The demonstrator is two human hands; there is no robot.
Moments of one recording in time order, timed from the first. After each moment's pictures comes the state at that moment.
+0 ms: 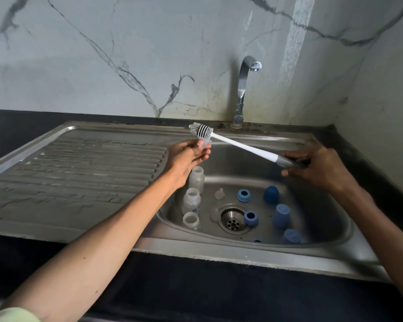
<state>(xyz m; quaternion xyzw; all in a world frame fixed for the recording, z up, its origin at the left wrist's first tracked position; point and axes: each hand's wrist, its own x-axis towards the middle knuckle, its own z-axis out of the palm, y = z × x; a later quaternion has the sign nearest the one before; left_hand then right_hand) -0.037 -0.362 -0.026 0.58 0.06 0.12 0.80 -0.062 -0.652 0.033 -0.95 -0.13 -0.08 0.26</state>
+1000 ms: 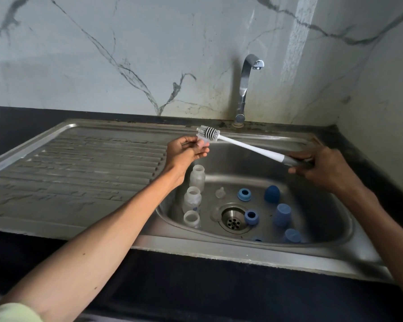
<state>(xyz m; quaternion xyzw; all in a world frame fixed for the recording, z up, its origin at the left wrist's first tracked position) -0.033 -0.356 -0.030 0.60 0.04 0.18 0.78 -0.053 -0.661 0.027 -0.96 -0.12 -0.09 0.23</state>
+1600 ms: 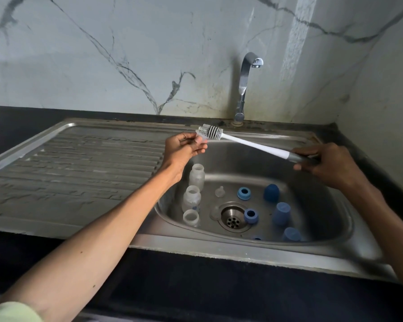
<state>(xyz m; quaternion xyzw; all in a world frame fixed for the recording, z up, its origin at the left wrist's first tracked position) -0.031 -0.354 -0.027 0.60 0.03 0.18 0.78 -0.048 -0.671 0.028 -0.96 -0.11 -0.08 0.25</state>
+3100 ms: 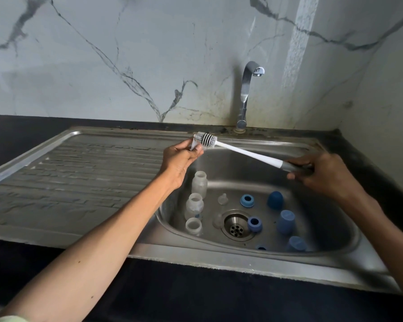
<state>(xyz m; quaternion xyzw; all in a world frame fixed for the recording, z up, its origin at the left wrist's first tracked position) -0.035 -0.350 -0.017 0.52 0.08 0.16 0.83 -0.057 -0.652 0.030 -0.96 -0.11 -0.08 0.23</state>
